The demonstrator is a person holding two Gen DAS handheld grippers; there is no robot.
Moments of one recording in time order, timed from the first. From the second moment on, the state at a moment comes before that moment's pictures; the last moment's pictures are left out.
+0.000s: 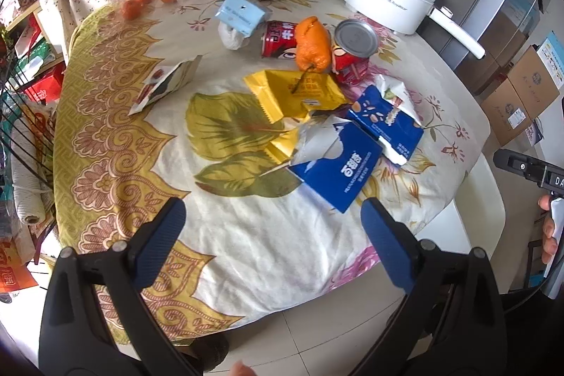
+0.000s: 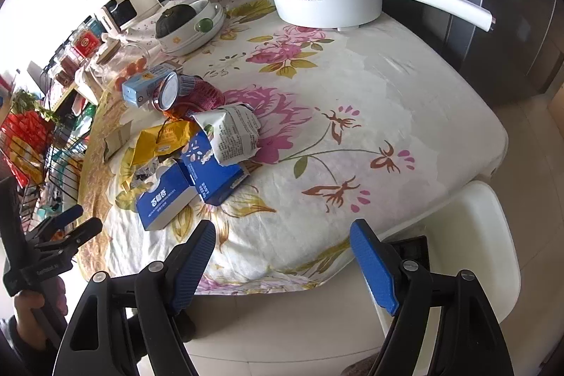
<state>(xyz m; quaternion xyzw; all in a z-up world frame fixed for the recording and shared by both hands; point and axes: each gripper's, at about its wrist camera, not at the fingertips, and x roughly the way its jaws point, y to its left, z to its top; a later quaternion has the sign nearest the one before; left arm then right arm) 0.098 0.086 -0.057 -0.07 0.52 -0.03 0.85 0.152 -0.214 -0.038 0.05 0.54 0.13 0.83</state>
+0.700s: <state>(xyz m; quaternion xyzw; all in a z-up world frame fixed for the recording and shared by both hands) 0.139 0.070 -0.075 -0.10 0.56 -0.07 0.82 0.173 -0.187 -0.051 0.04 0.56 0.13 0.82</state>
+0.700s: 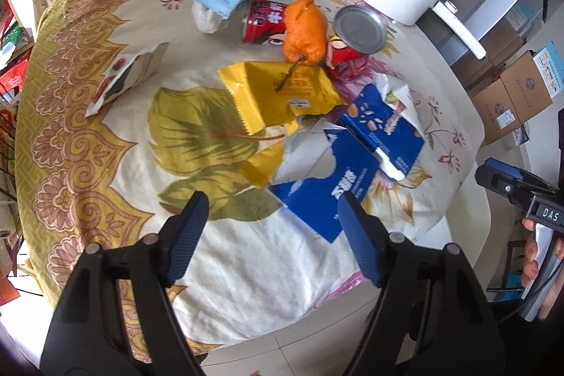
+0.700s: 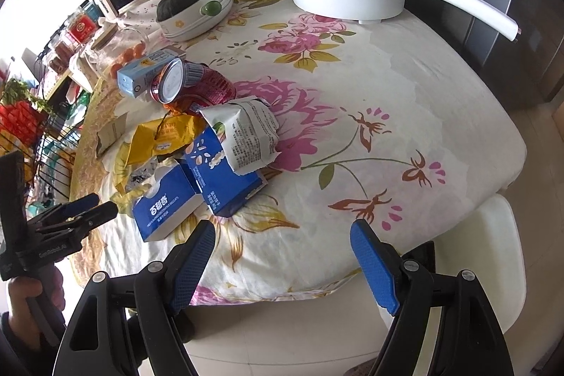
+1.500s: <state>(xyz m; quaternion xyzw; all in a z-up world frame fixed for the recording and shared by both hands) 0.170 -0.007 -0.101 0.04 0.58 -0.13 0.81 0.168 -0.218 -0.055 0.04 0.56 0.11 0.82</state>
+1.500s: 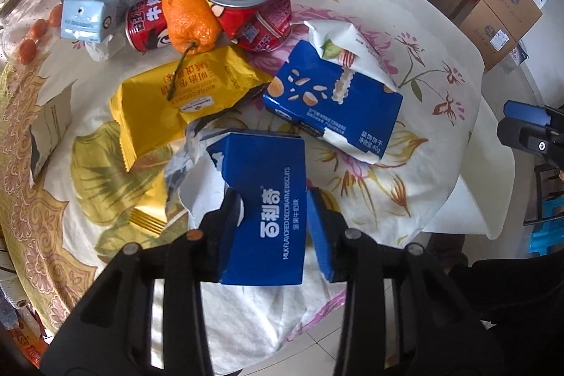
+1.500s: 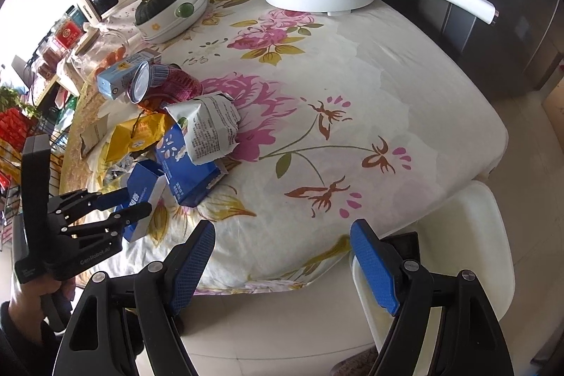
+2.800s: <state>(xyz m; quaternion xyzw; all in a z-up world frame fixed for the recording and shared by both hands) 0.114 0.089 -0.046 -0.09 0.52 -0.08 0.84 0.201 -0.086 -0.099 -0.10 0.58 0.19 0.79</state>
